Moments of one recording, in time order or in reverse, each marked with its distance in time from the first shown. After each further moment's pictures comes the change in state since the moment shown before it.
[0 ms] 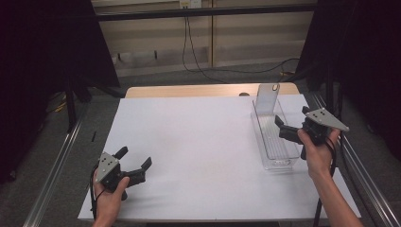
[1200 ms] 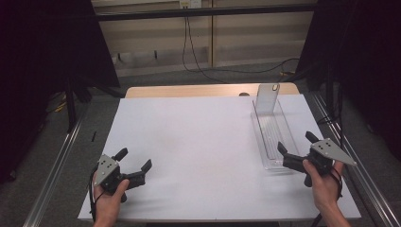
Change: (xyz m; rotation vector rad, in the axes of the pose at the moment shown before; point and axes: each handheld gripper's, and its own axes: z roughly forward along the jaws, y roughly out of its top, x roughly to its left) left arm -0.005 0.000 -0.005 -0.002 -0.016 0.007; right arm 0.016 -0.047 -0.055 -0.005 0.029 0.008
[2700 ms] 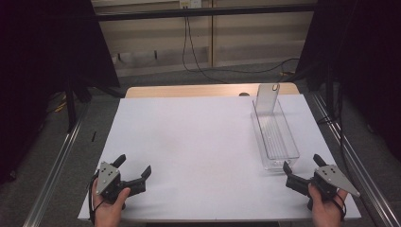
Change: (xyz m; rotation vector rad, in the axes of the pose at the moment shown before) left arm -0.013 -0.007 -0.013 0.036 0.058 0.026; right arm 0.014 -0.043 -0.041 0.033 -0.127 0.033
